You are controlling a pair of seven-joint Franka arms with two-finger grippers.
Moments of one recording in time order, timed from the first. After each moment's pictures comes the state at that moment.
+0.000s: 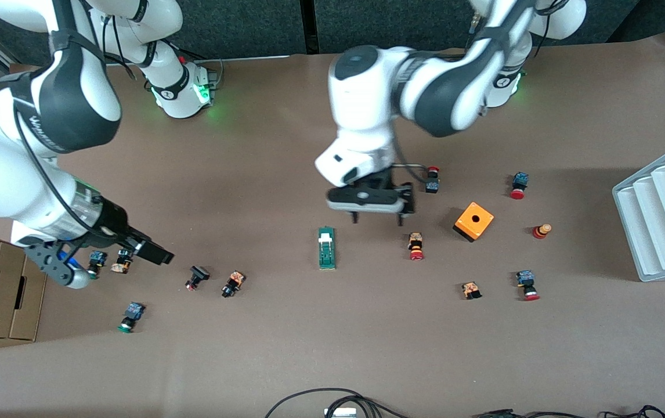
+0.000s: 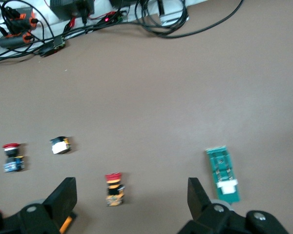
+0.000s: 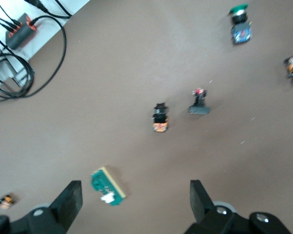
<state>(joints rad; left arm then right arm) -0.62 0.43 -0.20 -1.43 0.51 2.00 -0.82 0.32 0.30 -0.13 -1.39 0.24 1.79 0.80</state>
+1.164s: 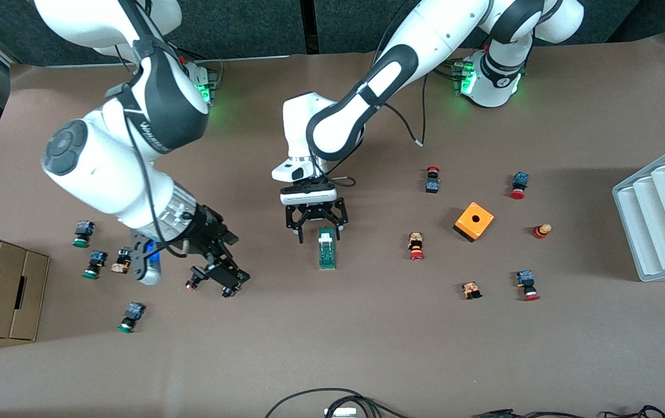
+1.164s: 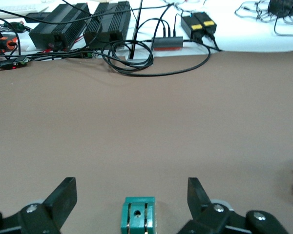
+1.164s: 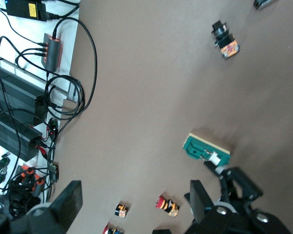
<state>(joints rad) -0.78 0.74 -0.21 -1.51 1.35 2.27 -1.88 0.48 0.41 -0.10 -1.35 0.32 2.05 1.46</state>
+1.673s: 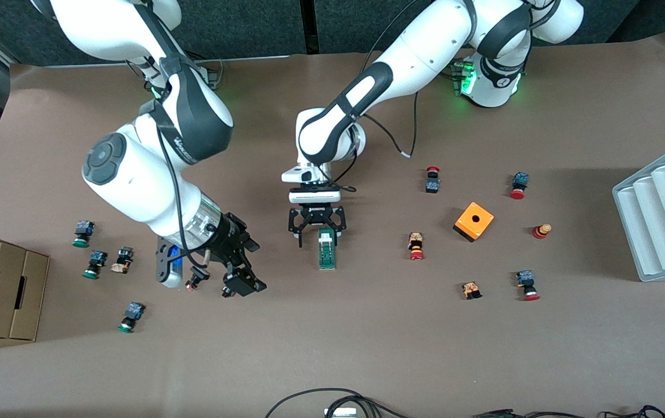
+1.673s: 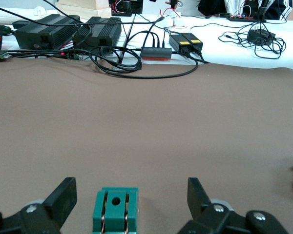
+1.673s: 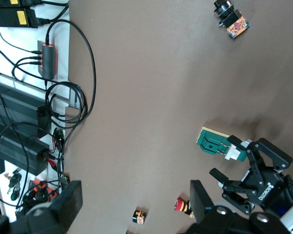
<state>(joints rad) -0.79 0.84 -0.21 -1.55 1.69 2.27 -2.24 0.50 0.47 -0.10 -1.35 0.32 2.14 1.59</state>
